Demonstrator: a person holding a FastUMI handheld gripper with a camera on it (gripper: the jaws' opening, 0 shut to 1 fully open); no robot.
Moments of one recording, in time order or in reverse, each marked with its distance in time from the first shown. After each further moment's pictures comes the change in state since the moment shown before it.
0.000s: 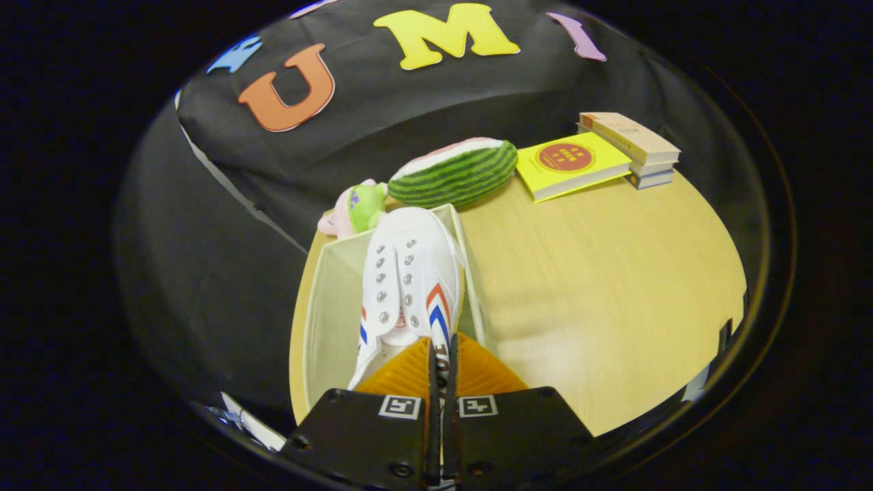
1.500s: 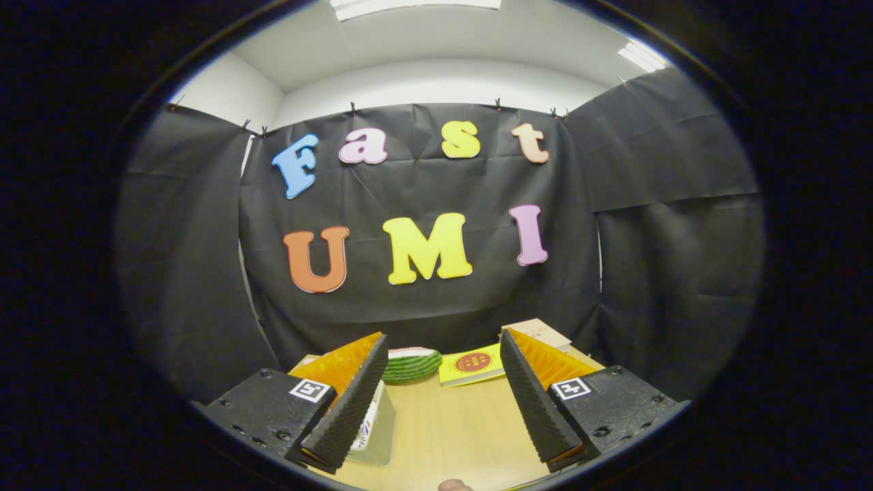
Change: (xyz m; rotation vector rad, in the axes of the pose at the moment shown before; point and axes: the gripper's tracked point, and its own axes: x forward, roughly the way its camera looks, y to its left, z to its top) arm -0.341 -0.106 0.081 -0.210 -0.934 -0.100
